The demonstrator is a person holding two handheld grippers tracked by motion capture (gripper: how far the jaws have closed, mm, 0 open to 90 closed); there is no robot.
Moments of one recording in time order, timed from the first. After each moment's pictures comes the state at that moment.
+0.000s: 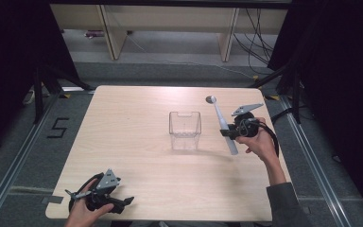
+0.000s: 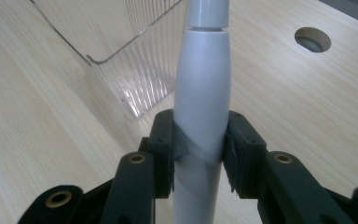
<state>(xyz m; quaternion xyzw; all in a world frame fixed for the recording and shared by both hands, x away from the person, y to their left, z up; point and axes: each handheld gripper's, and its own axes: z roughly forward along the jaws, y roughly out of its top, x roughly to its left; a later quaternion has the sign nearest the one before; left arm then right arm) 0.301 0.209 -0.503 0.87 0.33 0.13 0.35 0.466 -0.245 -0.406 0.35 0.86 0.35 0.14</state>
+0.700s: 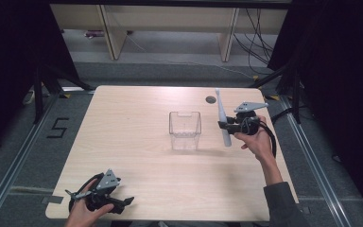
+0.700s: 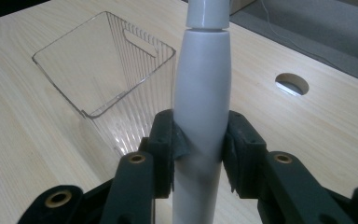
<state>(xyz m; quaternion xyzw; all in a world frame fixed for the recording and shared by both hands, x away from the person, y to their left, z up) 0.301 0.210 -0.503 0.87 0.32 0.13 0.35 0.470 -0.244 -0.404 0.36 0.82 0.42 0.17</state>
